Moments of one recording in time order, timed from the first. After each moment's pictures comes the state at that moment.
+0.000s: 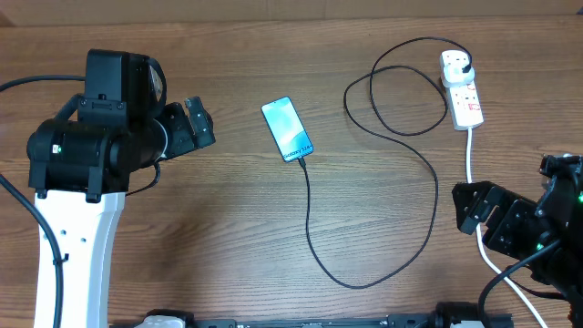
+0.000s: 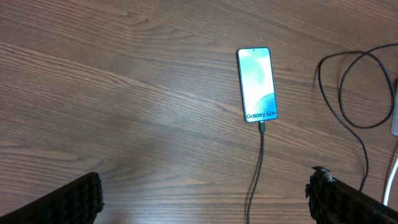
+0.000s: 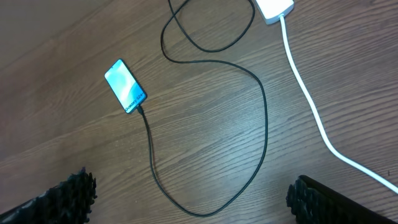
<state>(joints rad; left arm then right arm) -0.12 1.38 1.74 -1.39 0.02 -0.46 -0.04 0.93 1.62 -1.59 -0.14 0.39</state>
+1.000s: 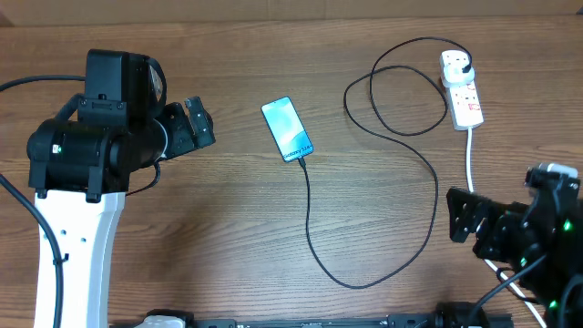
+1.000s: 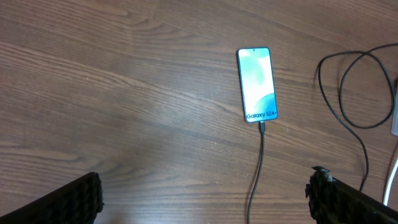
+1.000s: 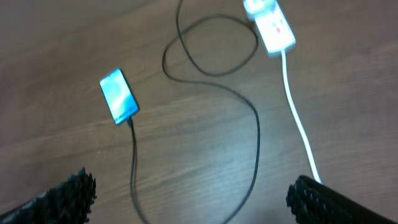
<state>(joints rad) -0.12 1.38 1.74 -1.39 0.02 -0.46 -0.04 0.74 1.34 -1.34 -0.12 0.24</state>
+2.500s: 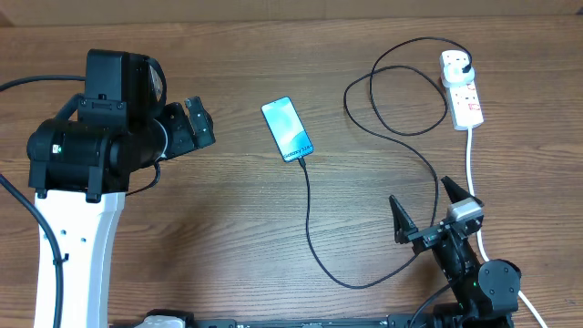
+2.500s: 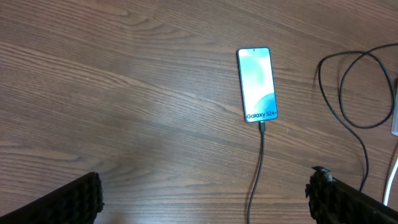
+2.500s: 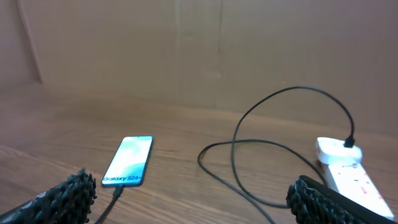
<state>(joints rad) -0.12 1.38 1.74 -1.39 0.02 -0.46 0.09 0.02 0.14 -0.14 -0.24 -0.01</state>
